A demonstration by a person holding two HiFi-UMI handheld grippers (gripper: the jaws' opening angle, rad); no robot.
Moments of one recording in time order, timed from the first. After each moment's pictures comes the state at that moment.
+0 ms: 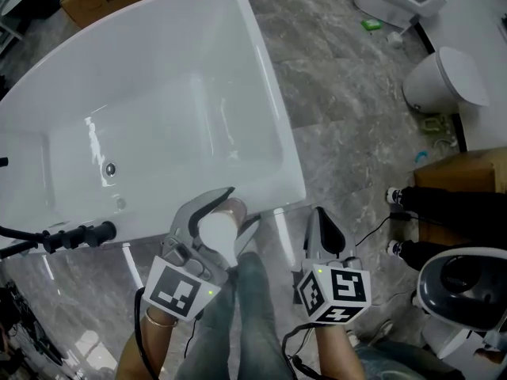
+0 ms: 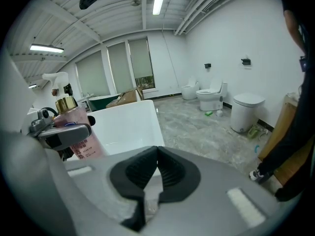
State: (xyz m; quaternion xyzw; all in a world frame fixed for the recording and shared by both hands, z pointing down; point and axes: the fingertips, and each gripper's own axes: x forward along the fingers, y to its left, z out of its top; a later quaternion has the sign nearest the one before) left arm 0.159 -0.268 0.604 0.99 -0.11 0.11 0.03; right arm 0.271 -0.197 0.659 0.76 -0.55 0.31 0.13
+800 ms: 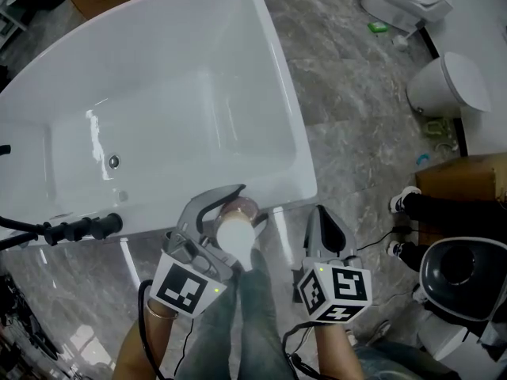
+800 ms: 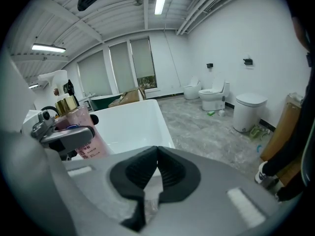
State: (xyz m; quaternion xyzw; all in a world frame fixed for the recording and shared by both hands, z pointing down) left arm 0.140 -0.262 0.607 0.99 -0.09 0.11 -0.02; right arm 0.243 -0.204 0.659 0.76 -0.56 0.31 0.13
